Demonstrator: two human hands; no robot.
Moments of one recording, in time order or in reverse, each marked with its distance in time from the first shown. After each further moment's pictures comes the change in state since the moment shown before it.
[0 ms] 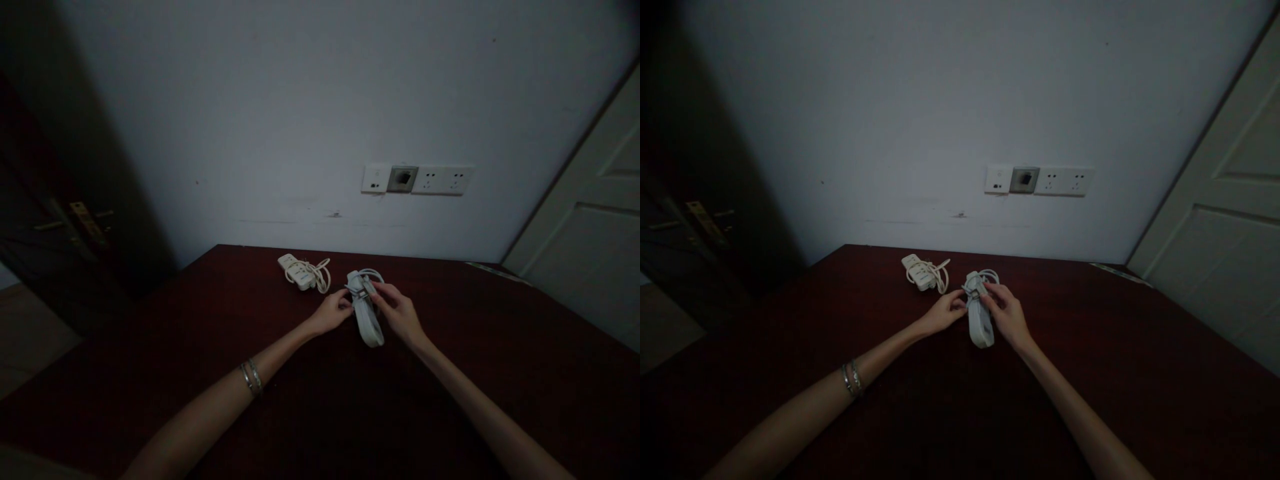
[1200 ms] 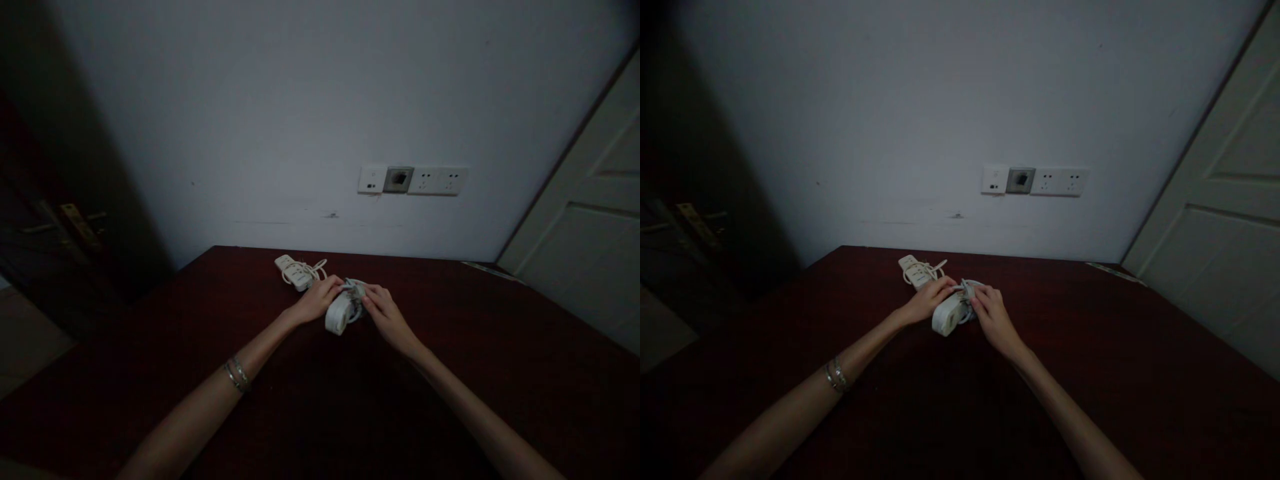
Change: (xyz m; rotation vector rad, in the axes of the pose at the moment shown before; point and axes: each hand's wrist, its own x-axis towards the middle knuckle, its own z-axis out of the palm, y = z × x) left_hand -0.007 0.052 -0.037 0.388 0.022 0.201; right_hand -0.006 -0.018 0.006 -0.180 -0.135 -0.162
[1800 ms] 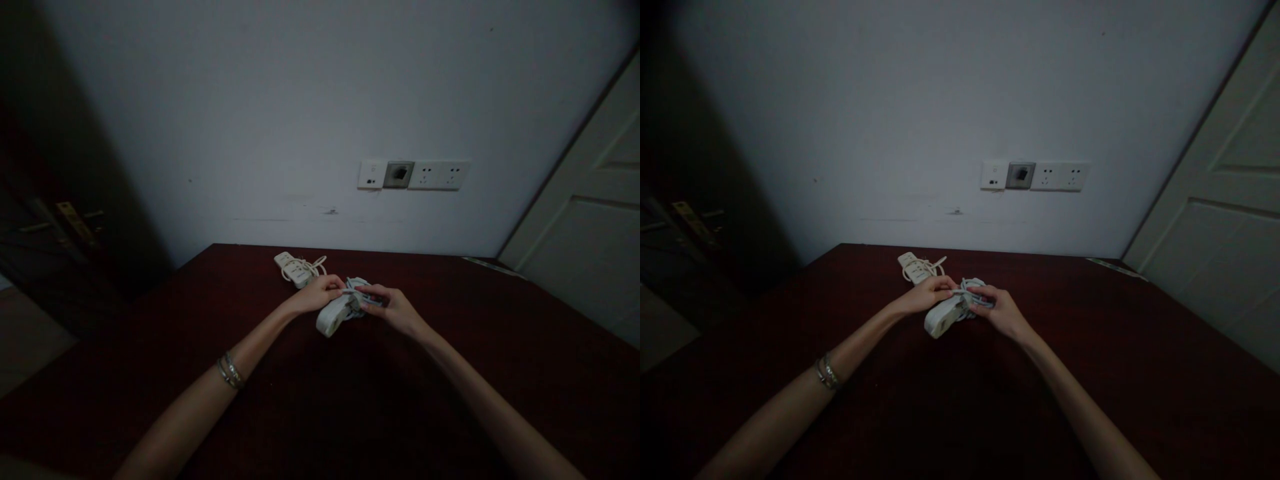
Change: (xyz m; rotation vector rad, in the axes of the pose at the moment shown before) left_hand 0.005 0.004 -0.005 -0.283 -0.149 -0.189; right_hand 0.009 0.005 -0.019 0.315 -0.179 0.275
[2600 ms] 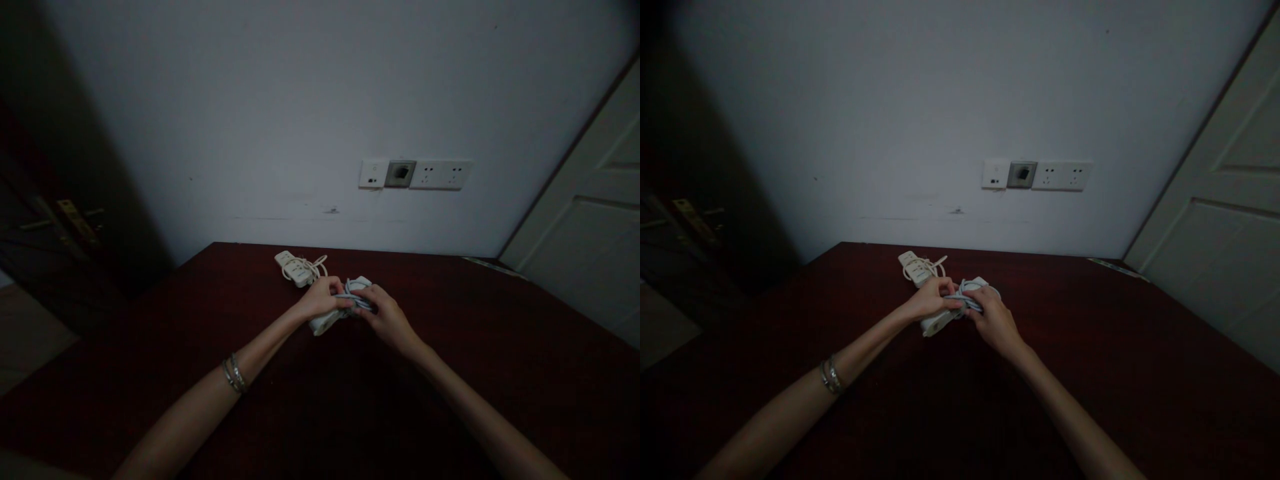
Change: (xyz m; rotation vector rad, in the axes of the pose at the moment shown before) left_hand 0.002 -0.009 0.019 -0.206 0.146 -0.055; right_hand -0.008 0.008 0.019 -0.436 0.078 -0.196
